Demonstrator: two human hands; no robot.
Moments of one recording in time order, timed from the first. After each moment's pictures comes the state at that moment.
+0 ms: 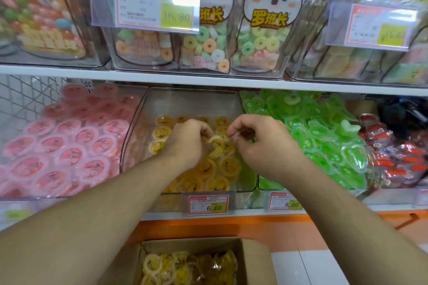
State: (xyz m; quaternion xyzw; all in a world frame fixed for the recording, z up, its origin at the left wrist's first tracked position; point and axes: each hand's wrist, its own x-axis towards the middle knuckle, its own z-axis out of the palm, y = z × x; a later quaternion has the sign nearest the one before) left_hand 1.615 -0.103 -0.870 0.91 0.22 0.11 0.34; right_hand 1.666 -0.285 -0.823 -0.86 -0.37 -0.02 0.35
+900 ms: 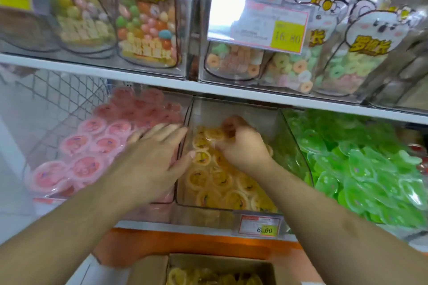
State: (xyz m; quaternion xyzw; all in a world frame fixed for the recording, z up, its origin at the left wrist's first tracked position) left_hand 1.486 0.002 -0.859 0.98 0.18 0.09 0.08; right_hand 1.675 -0.138 -0.876 -0.87 -0.35 -0.01 0.34
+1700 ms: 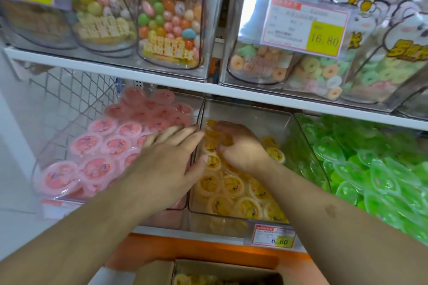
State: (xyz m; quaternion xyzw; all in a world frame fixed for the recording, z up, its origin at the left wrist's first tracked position) left_hand 1.490 0.000 -0.862 0.97 0.16 0.11 0.11; right_hand 1.698 -0.101 -0.896 -0.86 -0.44 0.04 0.25
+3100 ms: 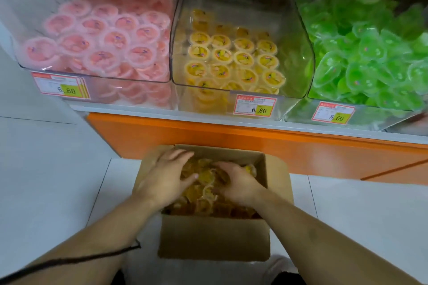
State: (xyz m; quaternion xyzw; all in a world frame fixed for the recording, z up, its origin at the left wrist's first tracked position) left_hand 1.387 -0.112 -1.077 0.94 0.21 -0.07 0.25; right_hand 1.521 -0.296 -1.070 -0.84 -0.33 0.38 0.21
